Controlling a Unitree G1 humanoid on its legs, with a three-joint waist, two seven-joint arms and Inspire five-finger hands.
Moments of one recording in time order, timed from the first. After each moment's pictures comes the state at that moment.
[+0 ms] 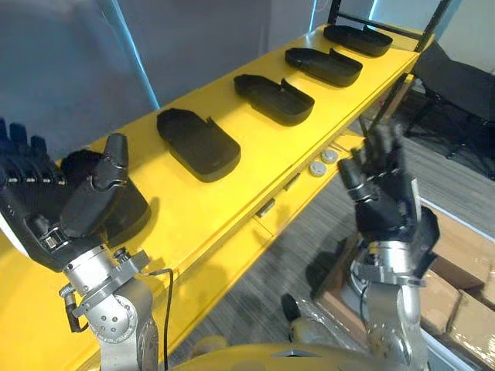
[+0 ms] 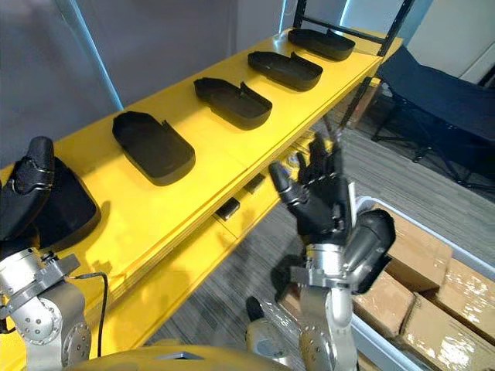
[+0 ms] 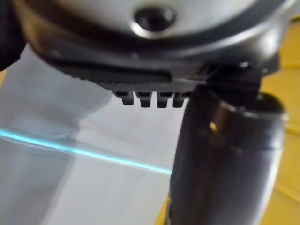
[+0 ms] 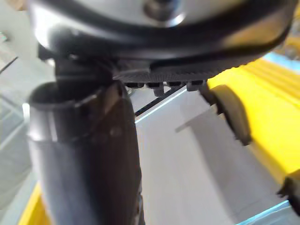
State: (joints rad) left arm 0.35 0.00 0.07 -0.60 -0.20 -0.50 0.45; right arm 0.46 -0.05 0.12 -0.47 0.61 -0.26 0.00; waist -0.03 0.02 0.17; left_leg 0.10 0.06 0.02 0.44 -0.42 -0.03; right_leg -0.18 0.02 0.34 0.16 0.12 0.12
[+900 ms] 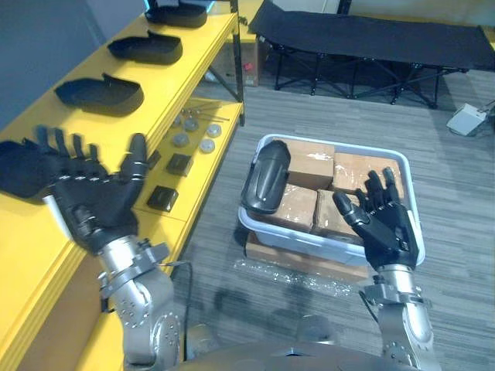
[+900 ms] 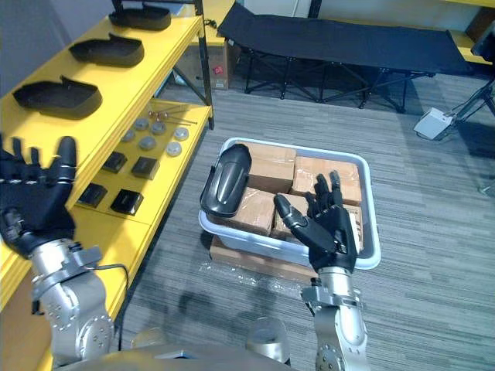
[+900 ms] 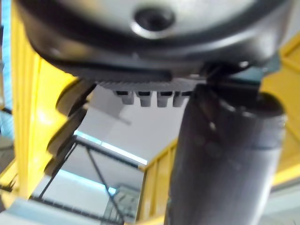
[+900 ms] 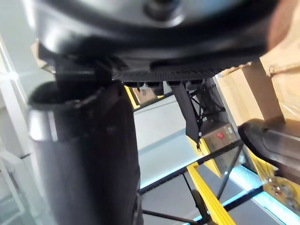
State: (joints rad) left arm 0.31 -0.04 -0.05 -0.52 -0.32 -0.44 0.36; right arm 0.47 -0.14 -0.04 -0.31 0.57 -0.27 0.04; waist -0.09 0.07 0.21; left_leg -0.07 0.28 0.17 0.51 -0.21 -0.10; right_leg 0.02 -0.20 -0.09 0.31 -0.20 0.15
